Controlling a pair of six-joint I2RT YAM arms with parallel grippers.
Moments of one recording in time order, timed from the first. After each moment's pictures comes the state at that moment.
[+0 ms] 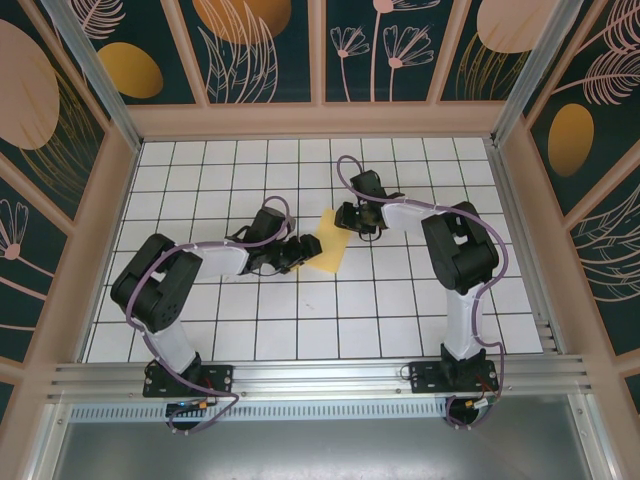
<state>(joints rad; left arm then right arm) -0.57 1.76 0.81 0.11 0.47 -0.95 0.49 2.01 1.26 -0.26 -0.18 0.60</state>
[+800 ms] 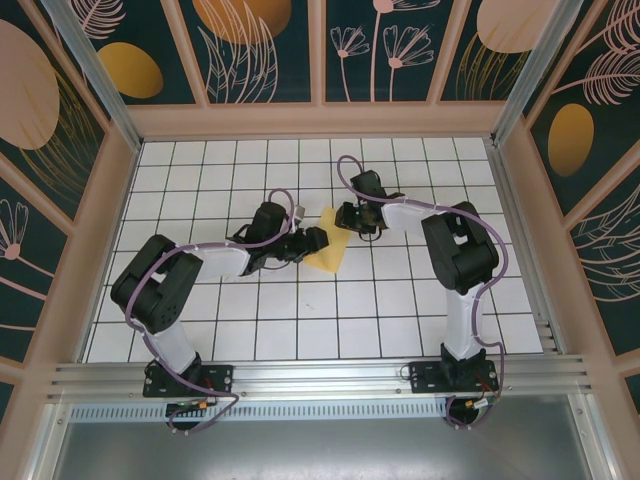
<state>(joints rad) -0.58 1.75 0.81 0.32 0.56 -0.97 0.49 2.01 1.26 -0.25 -0.18 0.60</state>
